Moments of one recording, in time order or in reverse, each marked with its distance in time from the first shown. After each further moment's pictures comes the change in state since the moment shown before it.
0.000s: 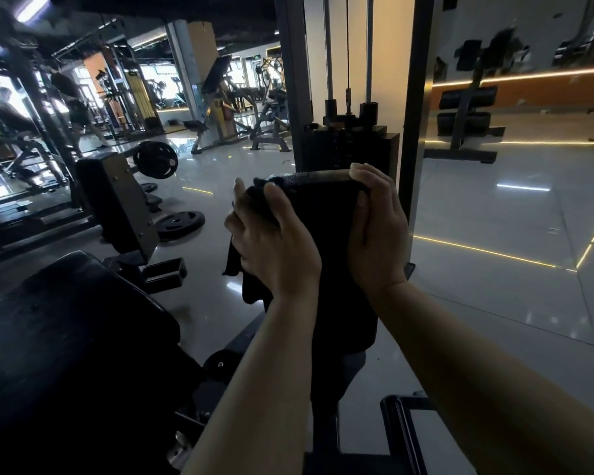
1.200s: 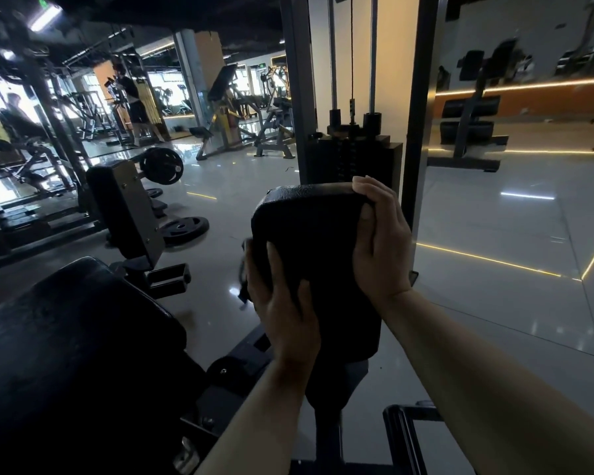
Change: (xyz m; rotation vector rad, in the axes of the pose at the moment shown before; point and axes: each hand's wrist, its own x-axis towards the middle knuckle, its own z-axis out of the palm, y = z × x) left_hand -0.036 -0.075 -0.021 0.106 -0.156 0.427; right_hand 0.001 0.004 -0.002 0.077 -0.031 0.001
